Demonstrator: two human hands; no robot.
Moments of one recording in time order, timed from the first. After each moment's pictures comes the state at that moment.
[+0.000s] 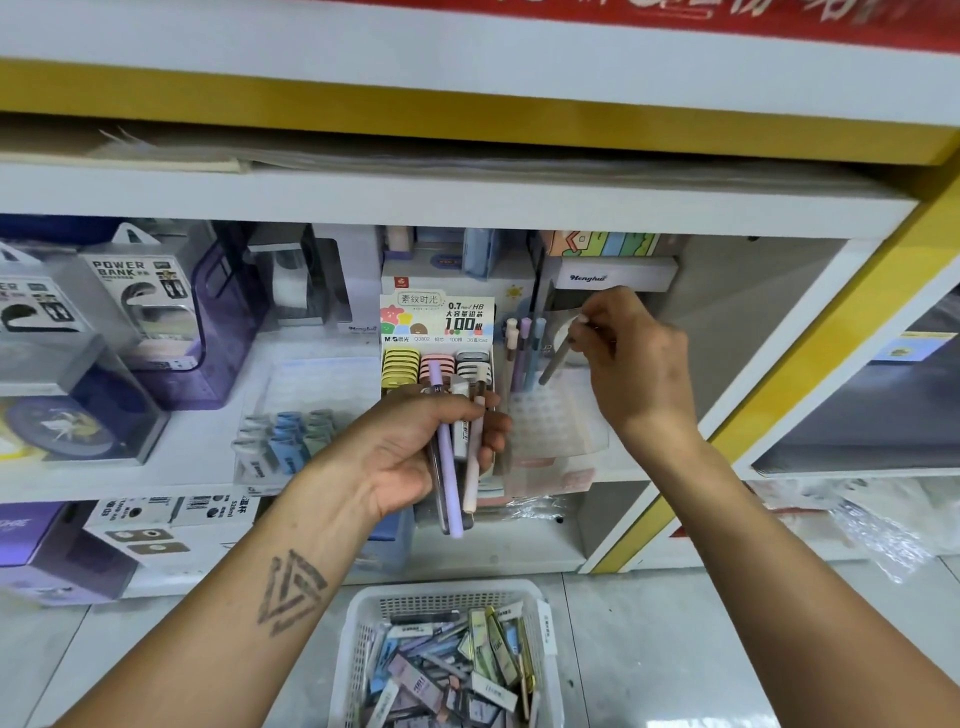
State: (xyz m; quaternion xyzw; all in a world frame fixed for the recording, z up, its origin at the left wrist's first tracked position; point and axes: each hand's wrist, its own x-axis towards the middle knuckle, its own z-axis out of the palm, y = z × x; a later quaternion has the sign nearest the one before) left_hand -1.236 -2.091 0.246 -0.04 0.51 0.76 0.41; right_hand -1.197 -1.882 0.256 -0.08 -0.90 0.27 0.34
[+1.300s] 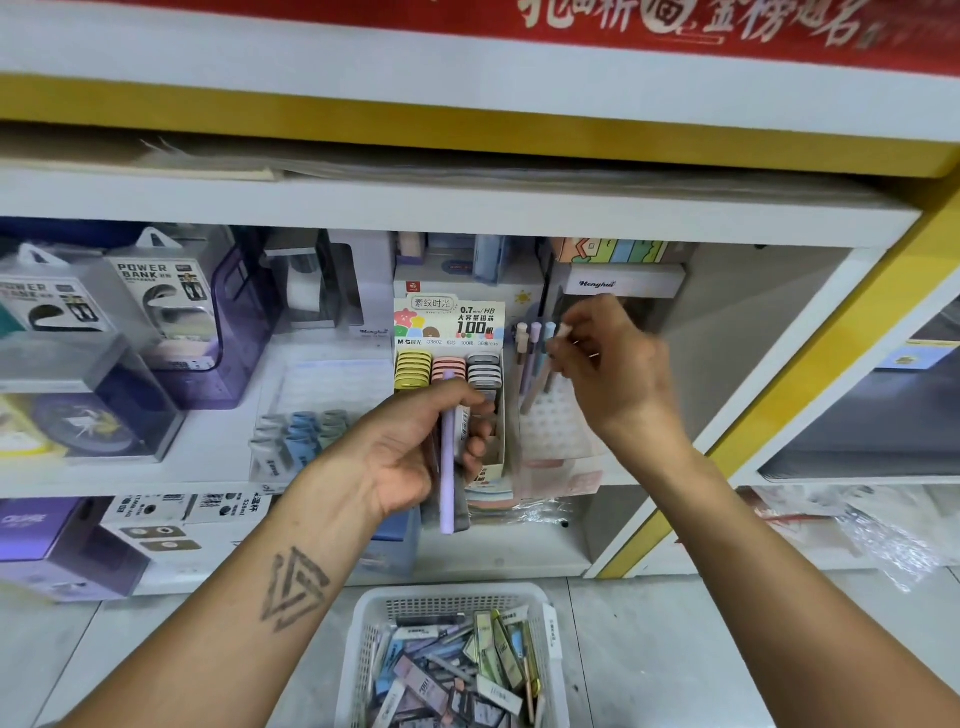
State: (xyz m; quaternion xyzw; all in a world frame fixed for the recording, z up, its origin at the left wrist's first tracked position) left_hand -1.231 -2.098 0.259 -0.08 0.51 0.74 0.42; right_hand -1.197 -1.901 0.255 -0.05 -0.89 0.35 0.29
